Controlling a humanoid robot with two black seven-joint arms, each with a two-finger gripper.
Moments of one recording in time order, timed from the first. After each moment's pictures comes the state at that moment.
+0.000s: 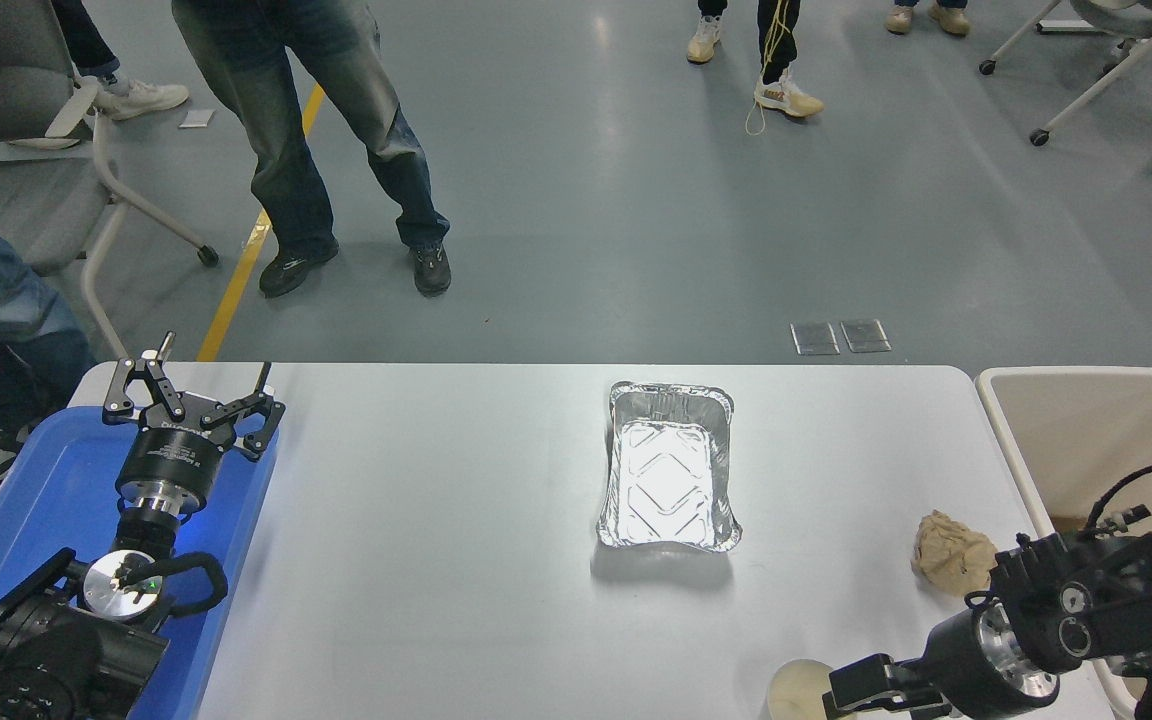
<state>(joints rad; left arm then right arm) -0.53 0.19 -1.22 -0.31 -0.10 -0.79 -0.17 1.36 -0.57 -1.04 1.56 -0.60 0.11 0.14</state>
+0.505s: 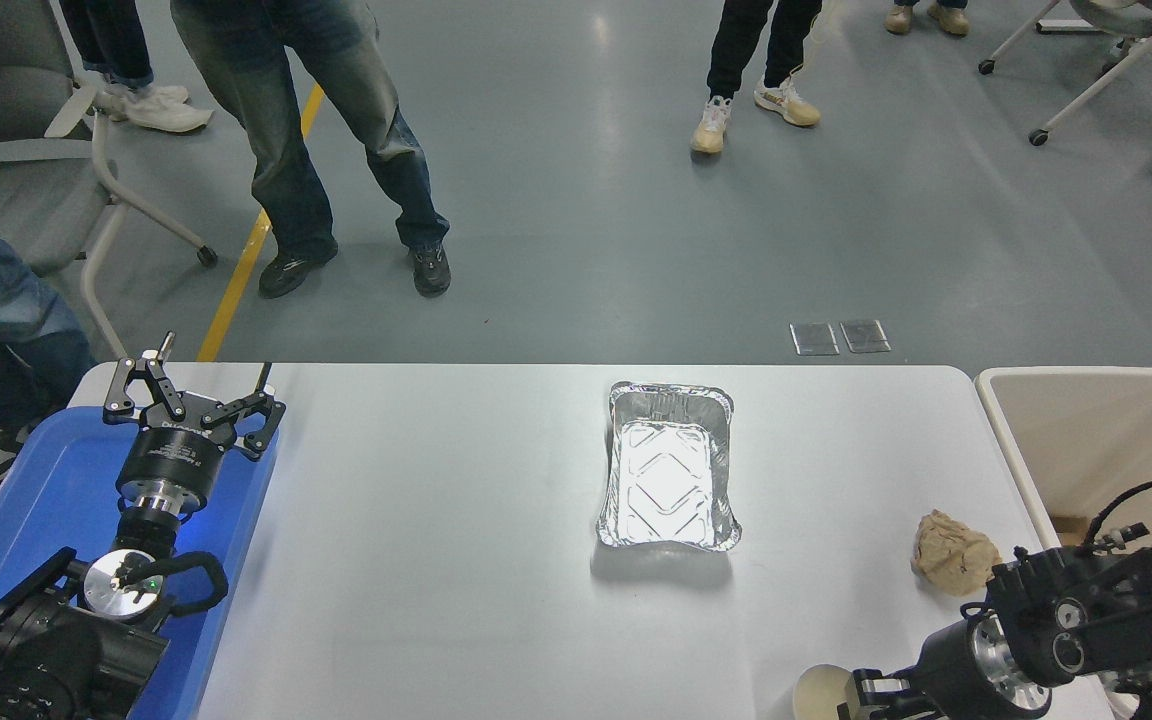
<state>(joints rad) -0.53 0.19 -1.22 -0.31 -0.10 -0.79 -0.17 1.35 -0.57 -1.04 1.57 -0.59 0.08 0.14</state>
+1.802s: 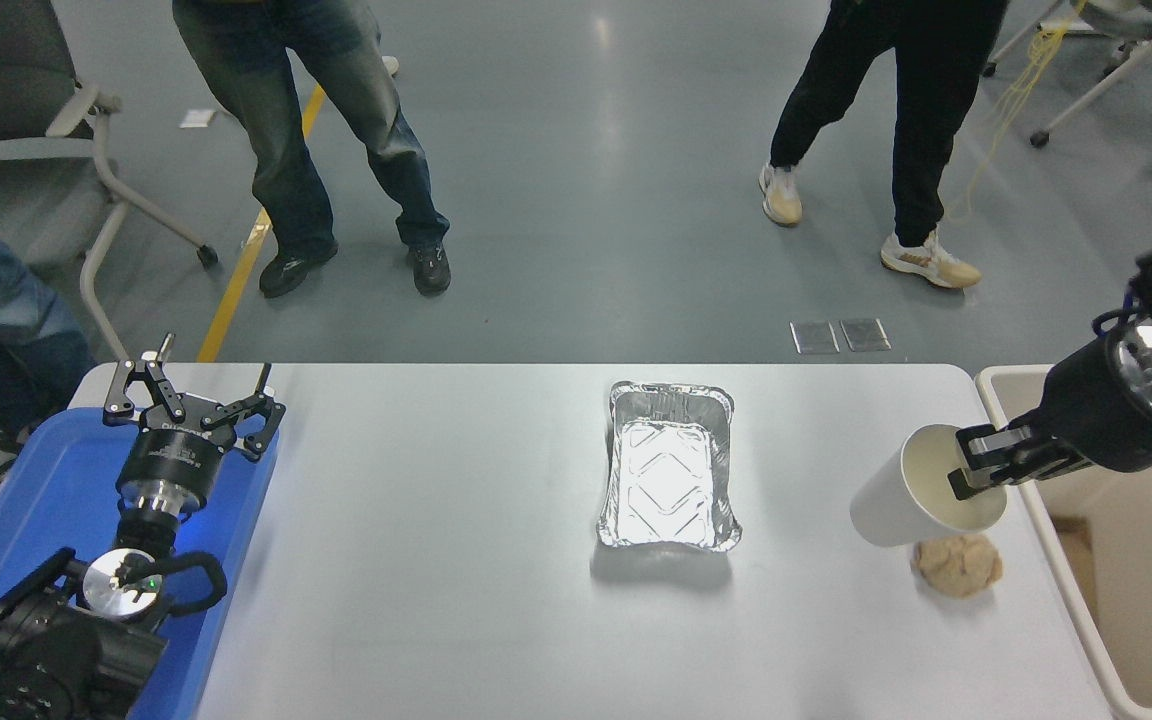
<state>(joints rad) -0.53 0.19 -1.22 -0.31 -0.10 -0.79 -0.17 2.49 -0.56 -1.42 1.74 -0.54 0.59 0.19</state>
